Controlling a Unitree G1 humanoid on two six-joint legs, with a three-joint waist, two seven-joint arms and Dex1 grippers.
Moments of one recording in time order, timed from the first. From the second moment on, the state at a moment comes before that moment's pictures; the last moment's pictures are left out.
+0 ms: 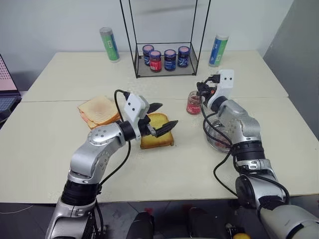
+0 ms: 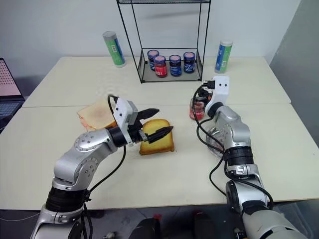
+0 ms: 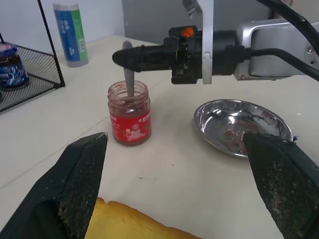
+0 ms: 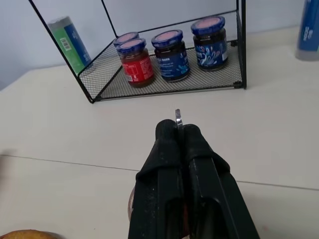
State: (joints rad) left arm -0.45 0.46 -0.05 -0.30 -0.44 0.56 -0.69; right arm -0.86 -0.14 -0.16 0.40 0.34 0.49 0.22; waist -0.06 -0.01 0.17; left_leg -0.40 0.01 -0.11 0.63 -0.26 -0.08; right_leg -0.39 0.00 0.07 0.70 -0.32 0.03
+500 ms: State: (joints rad) left arm -0.43 0.46 -0.05 -0.29 -0.45 0.57 -0.68; right arm -0.92 -0.10 -0.38 0.41 0.52 0.64 0.10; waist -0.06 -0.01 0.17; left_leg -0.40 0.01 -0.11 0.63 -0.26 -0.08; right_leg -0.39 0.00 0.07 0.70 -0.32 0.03
